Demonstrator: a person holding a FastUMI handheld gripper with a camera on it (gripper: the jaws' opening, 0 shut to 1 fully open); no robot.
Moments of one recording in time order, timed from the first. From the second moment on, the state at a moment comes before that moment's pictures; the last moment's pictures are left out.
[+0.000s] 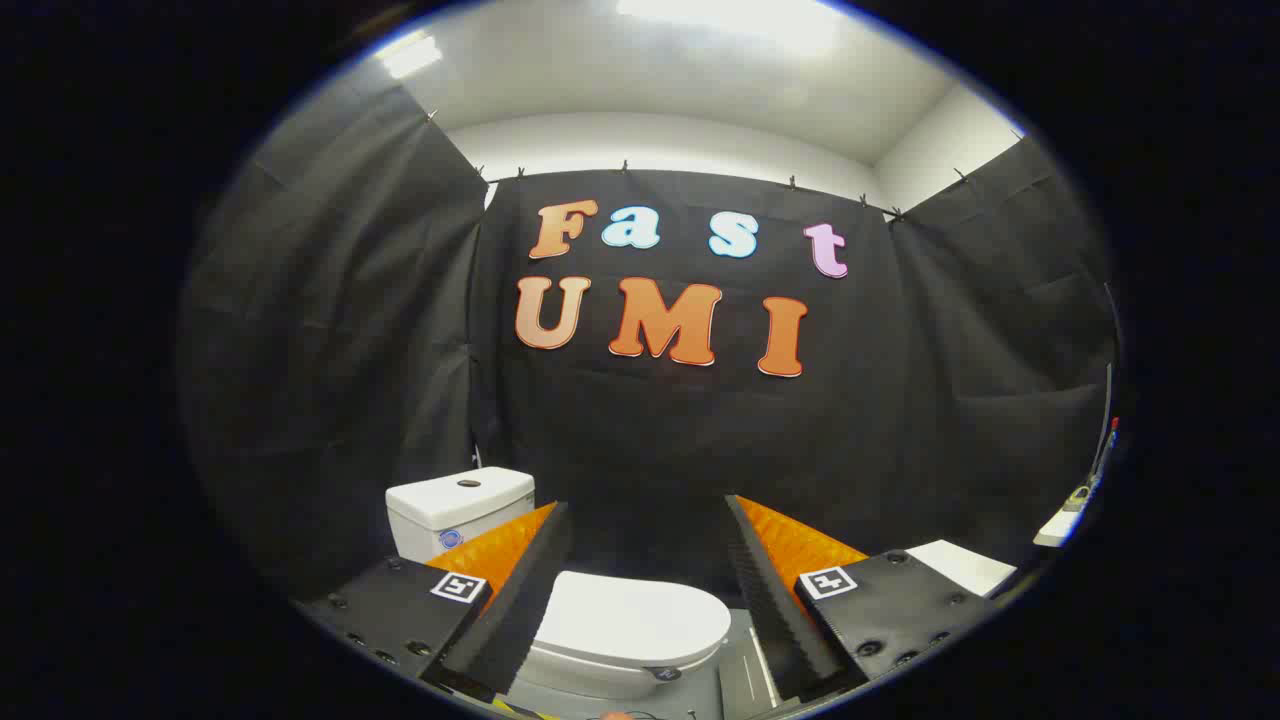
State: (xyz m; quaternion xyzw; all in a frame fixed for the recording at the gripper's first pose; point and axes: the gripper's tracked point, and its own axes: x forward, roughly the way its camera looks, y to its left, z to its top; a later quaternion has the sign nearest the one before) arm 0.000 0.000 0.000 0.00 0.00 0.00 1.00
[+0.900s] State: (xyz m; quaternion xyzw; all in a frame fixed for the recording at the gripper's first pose) arm -0.014 -0.005 0.009 0.01 -0.01 -0.01 1.00
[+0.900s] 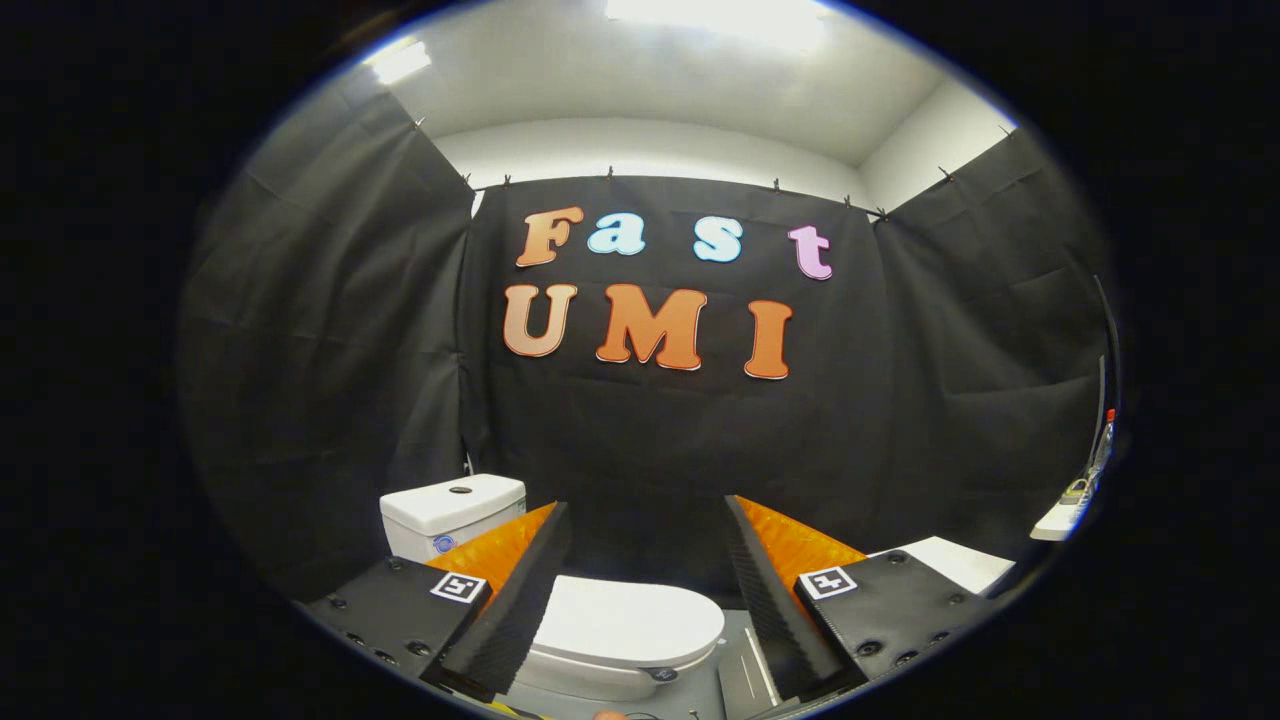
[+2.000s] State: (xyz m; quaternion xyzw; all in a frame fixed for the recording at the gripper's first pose) arm 0.016 -0.005 -0.079 0.20 -0.02 0.03 0.98
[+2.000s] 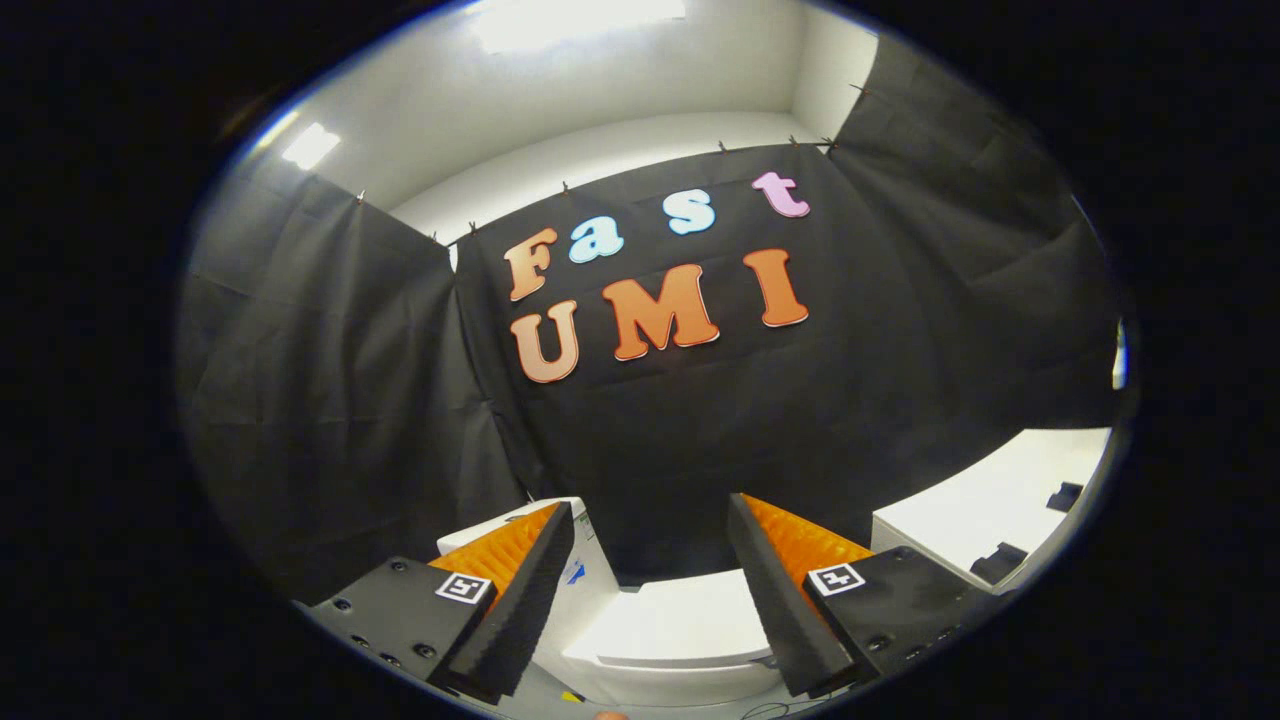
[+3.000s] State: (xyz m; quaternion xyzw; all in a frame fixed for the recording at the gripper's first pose) arm 0.049 -0.050 -0.391 0.52 0.10 -0.10 0.84
